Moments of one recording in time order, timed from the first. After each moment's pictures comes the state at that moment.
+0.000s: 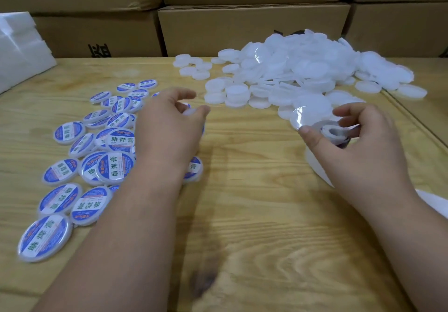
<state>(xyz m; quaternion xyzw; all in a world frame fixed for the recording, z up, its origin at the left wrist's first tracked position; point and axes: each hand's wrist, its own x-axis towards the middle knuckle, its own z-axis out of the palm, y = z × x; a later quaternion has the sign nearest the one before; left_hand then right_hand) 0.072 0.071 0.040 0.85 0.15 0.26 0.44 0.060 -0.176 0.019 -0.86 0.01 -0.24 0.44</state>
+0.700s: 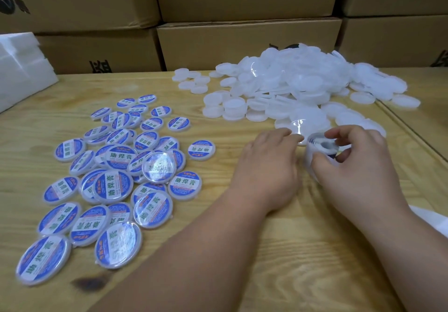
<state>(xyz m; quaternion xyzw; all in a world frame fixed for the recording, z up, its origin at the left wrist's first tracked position) 0.093 -0.040 -0.002 0.95 -0.17 0.13 0.24 0.071 -0.188 0.008 -0.88 0.01 -0.23 0.41</state>
